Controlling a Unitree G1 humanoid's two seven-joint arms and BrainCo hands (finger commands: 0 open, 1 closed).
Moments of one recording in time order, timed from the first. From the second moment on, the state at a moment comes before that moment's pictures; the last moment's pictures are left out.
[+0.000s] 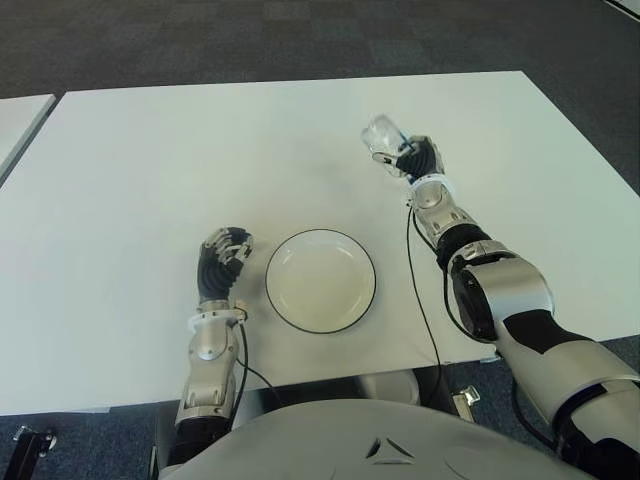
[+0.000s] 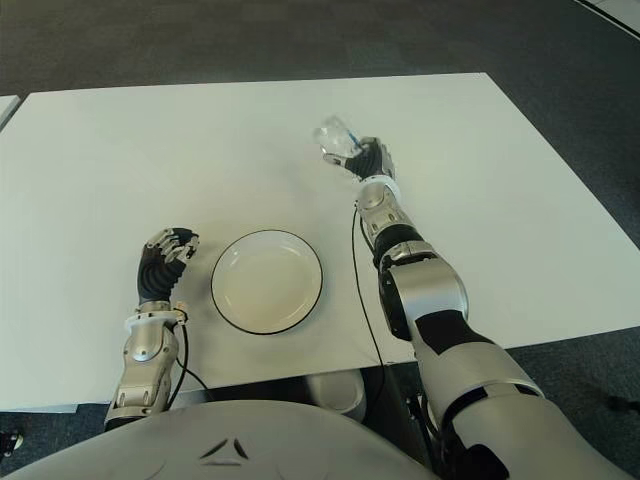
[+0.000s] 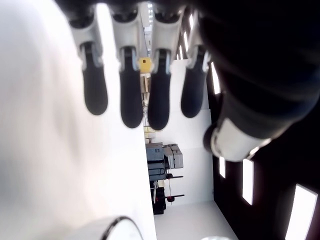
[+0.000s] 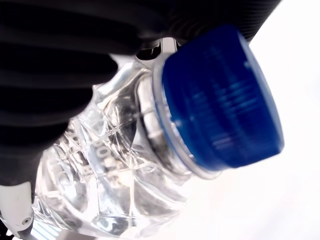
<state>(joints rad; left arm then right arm) 0.28 -0.04 0.06 0.08 0.11 -0.29 0.17 -0.91 -0.17 0.12 1.28 -0.37 -0.22 -0.40</state>
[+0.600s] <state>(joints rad) 0.26 -0.03 0.06 0.12 0.07 -0.33 0.16 -0.80 -0.18 0.25 0.97 -0.44 -0.52 -0.32</state>
